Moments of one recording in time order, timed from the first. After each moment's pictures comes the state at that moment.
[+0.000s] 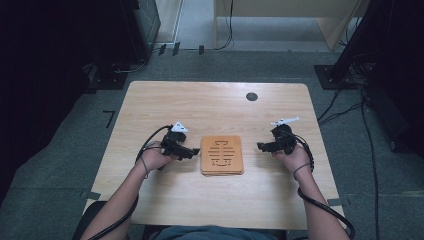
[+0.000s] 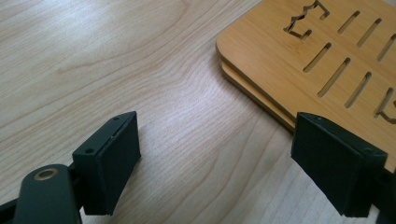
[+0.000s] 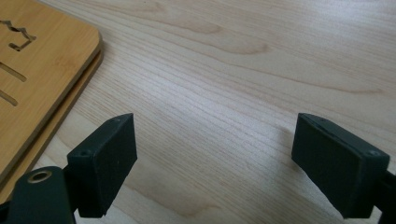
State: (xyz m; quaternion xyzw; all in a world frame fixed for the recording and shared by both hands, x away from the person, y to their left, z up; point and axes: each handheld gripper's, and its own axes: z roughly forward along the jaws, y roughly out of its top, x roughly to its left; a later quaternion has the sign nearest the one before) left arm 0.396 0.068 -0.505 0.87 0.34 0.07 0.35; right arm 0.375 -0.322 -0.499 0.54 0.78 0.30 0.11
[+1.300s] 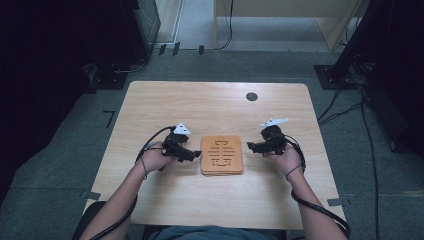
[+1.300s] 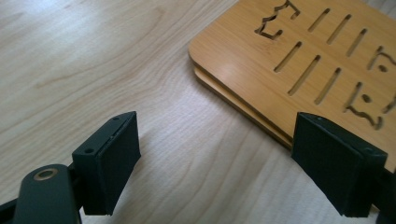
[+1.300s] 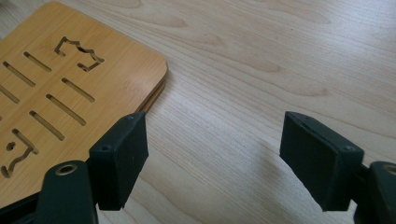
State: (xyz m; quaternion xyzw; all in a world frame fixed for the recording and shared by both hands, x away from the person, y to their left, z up) left arm 0.388 0.060 -0.499 0.88 0.32 0.06 0.35; right arm 0.368 -0.287 -0.490 0.50 0.79 0.33 0.12
